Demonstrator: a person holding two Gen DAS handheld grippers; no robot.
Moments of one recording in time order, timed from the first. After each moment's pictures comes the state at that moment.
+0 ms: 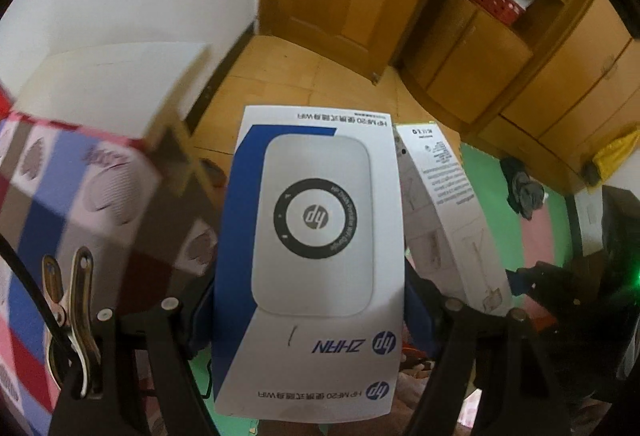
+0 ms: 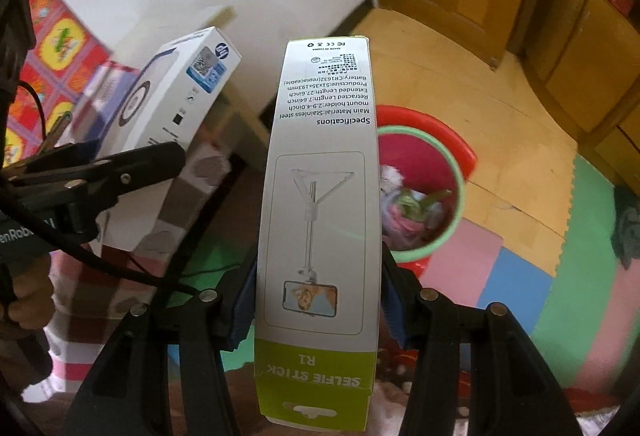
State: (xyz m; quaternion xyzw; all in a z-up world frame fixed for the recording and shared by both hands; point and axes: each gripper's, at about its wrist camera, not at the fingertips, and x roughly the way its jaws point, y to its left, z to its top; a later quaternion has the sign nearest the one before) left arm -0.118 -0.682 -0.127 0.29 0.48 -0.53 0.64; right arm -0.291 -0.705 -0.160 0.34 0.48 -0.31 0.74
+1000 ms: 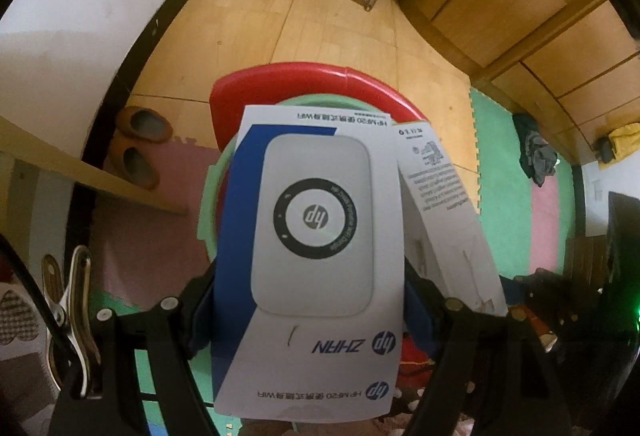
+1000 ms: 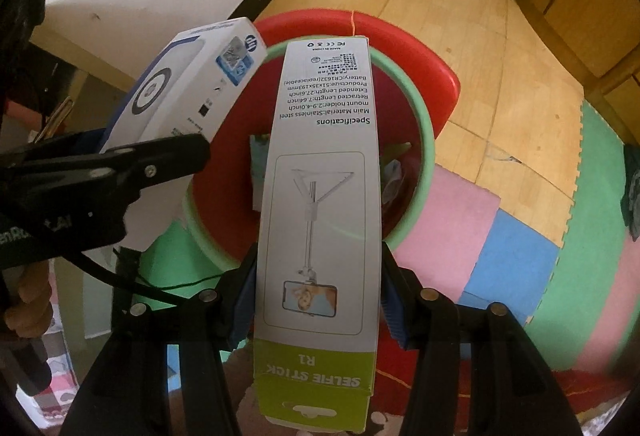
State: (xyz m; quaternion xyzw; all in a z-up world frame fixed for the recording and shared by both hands) left arm -0.165 -0.829 -0.348 0.35 0.56 -0.50 0.56; right arm -0.326 -0.807 -0.352 0.39 0.55 -0.30 0.67
